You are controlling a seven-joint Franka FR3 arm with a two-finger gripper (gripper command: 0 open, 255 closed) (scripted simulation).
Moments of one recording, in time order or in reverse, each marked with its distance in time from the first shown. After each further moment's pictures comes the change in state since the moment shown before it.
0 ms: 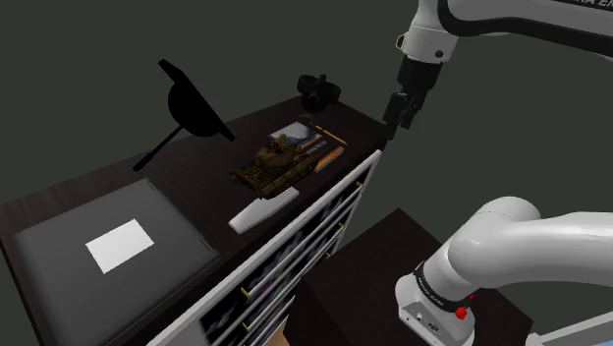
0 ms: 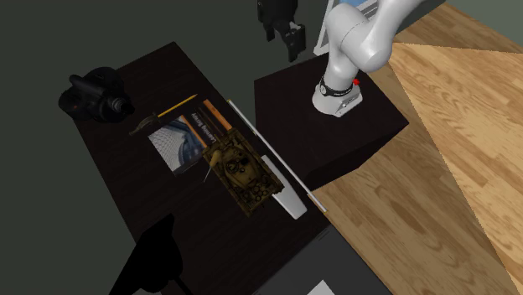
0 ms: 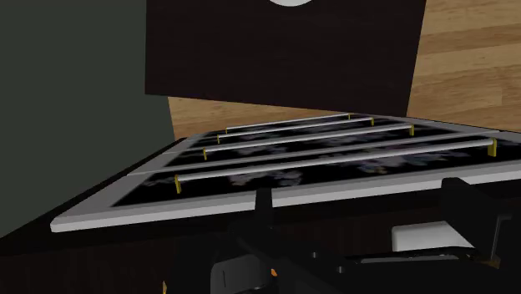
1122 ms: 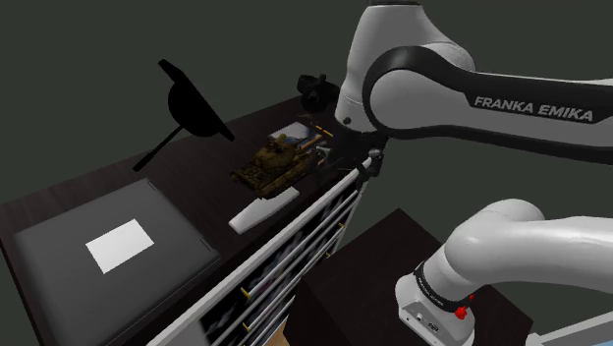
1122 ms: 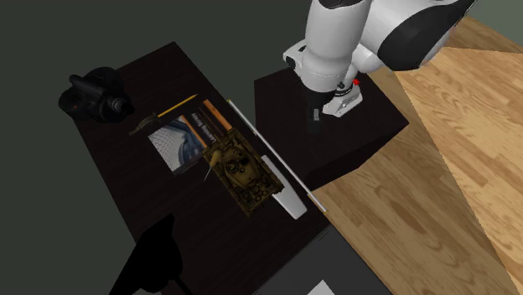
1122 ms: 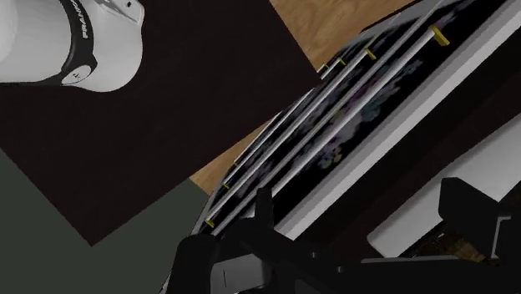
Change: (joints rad) arm -0.091 -0.035 0.504 -0.180 0.371 0.267 0.896
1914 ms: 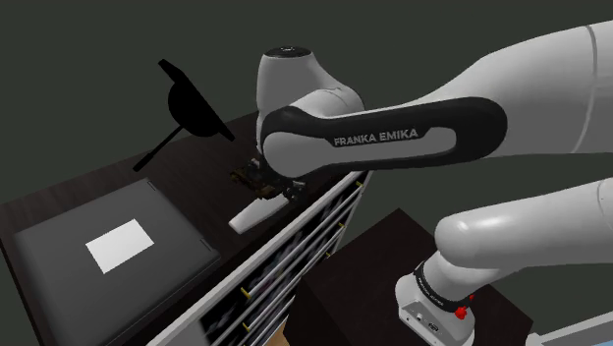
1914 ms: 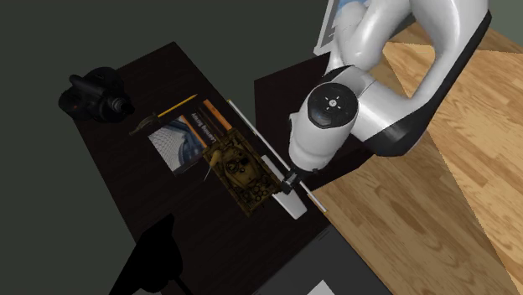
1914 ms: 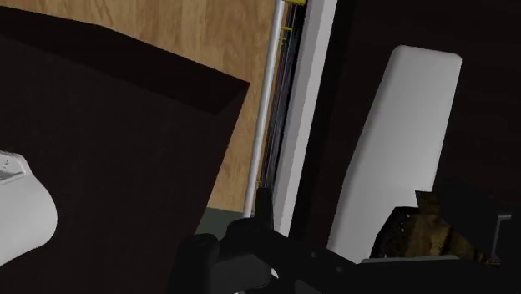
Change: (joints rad) arm -0.365 0.371 0.549 0.200 0.015 0.319 0.742
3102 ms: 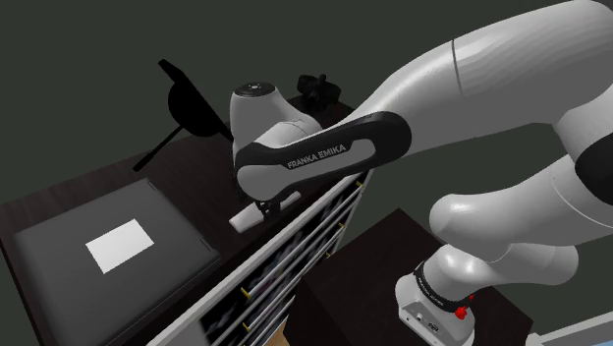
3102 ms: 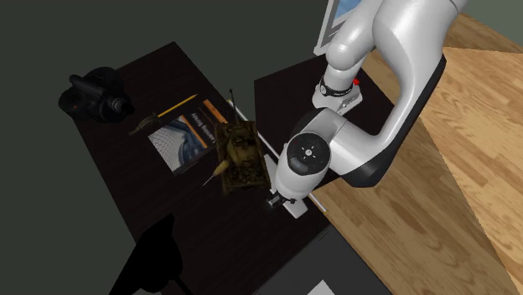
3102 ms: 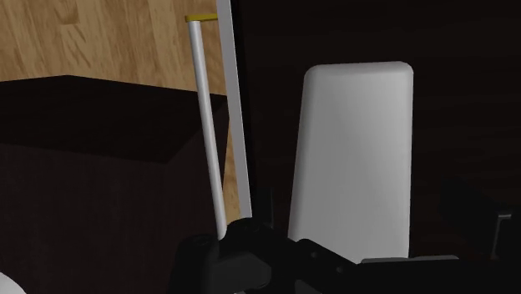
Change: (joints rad) arm -0.635 0.160 0.668 0.078 -0.101 0.202 0.315
